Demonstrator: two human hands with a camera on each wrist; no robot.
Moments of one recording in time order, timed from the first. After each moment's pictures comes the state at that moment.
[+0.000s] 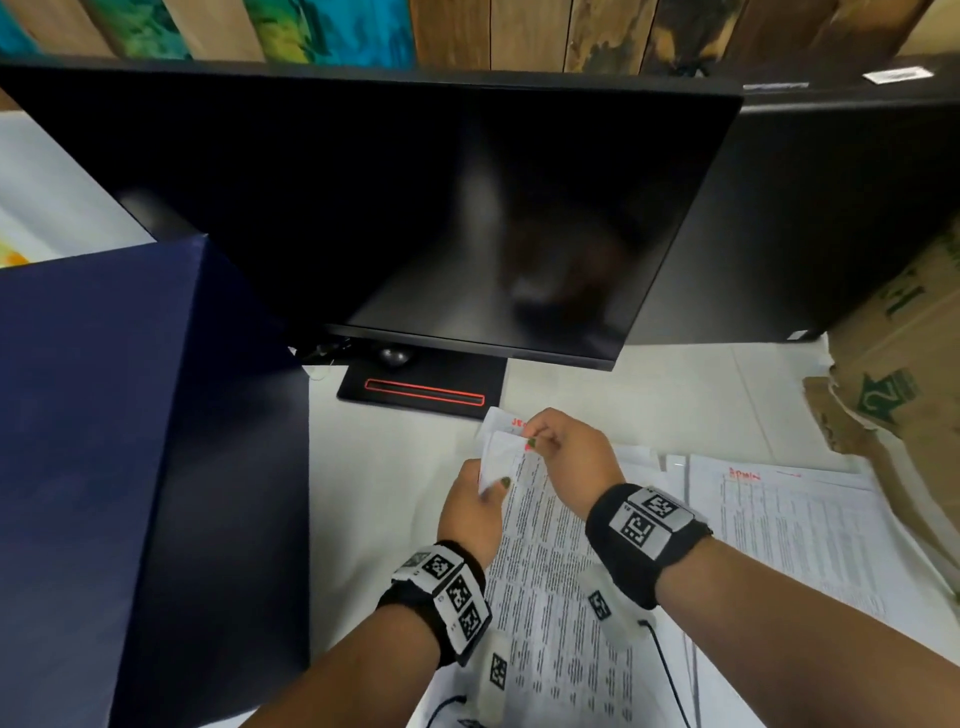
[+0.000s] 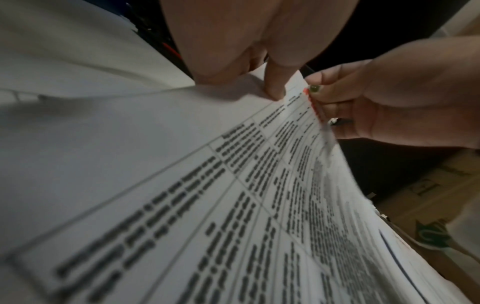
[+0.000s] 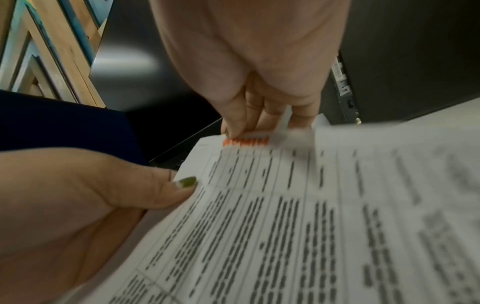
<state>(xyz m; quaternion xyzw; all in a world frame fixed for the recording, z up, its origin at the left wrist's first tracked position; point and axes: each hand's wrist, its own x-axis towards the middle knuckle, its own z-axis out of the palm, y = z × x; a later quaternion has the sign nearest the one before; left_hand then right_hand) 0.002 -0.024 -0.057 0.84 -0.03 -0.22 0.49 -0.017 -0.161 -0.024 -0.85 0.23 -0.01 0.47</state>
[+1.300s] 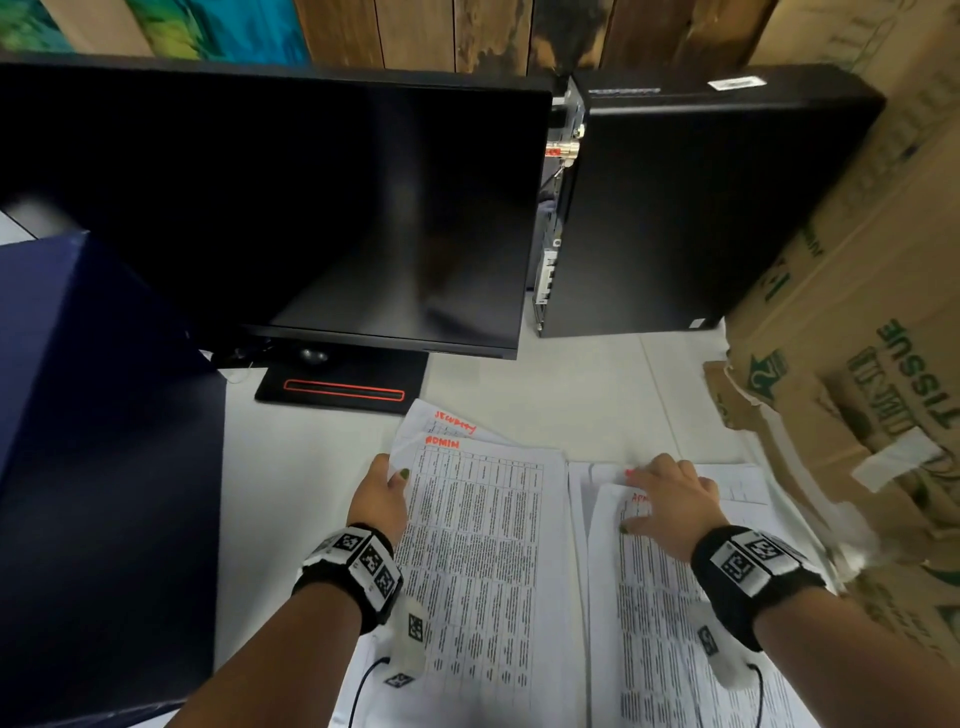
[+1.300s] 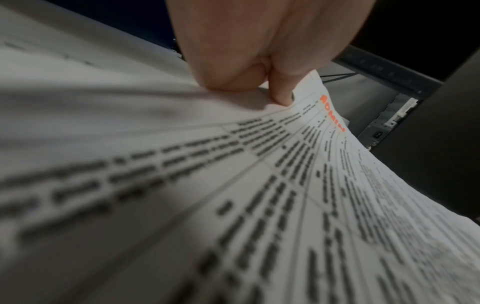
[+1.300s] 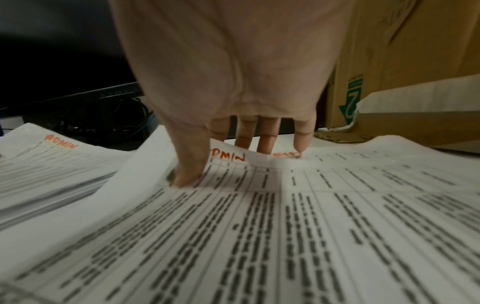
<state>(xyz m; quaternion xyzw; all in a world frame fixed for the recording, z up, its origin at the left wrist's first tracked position) 0.008 -0.032 -0.080 0.89 0.00 -0.22 0.40 -0.161 -0.313 -0.055 -0.94 0.26 0.18 0.12</state>
